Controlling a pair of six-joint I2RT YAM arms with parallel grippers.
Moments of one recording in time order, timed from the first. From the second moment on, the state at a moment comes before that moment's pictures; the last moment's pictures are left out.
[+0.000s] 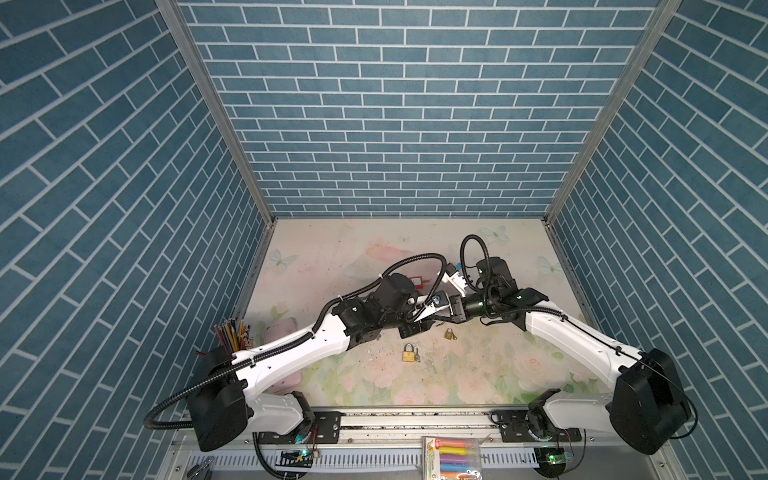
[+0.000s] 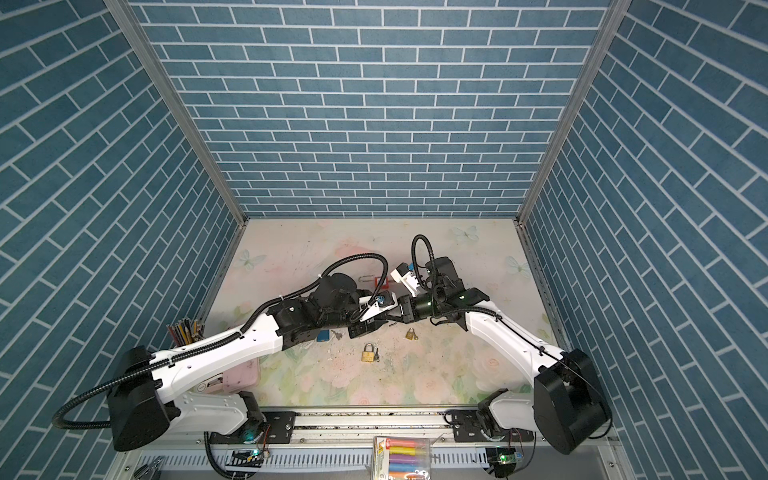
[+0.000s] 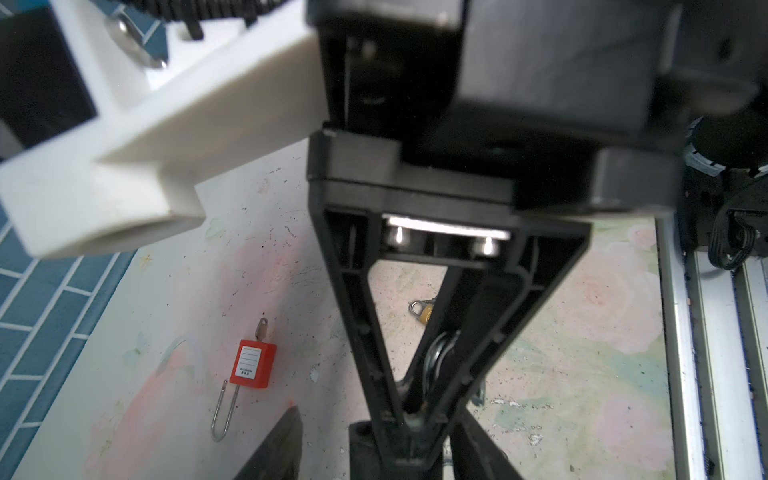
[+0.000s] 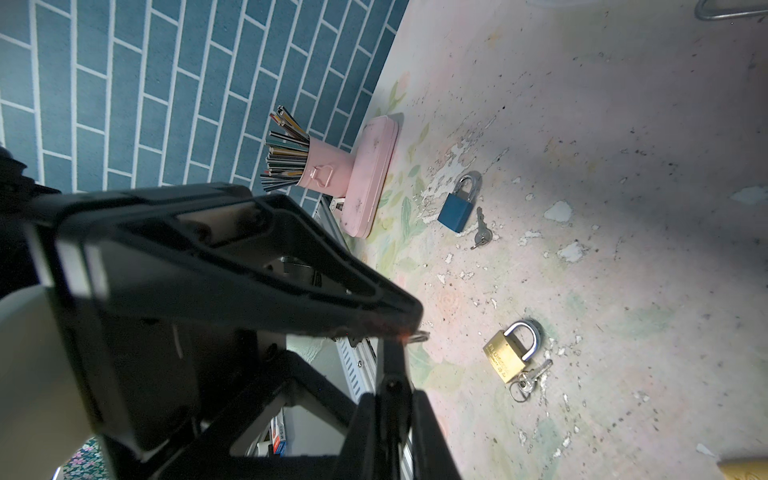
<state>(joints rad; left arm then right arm) -0.93 1.32 1.00 -0.33 0.13 0.43 0.58 1.30 0.87 -0.34 -0.93 0.41</state>
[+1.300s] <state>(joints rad) -0.94 1.29 0.92 -0.26 0.10 0.35 0.58 1.28 0.87 -0.30 -0.90 0.43</state>
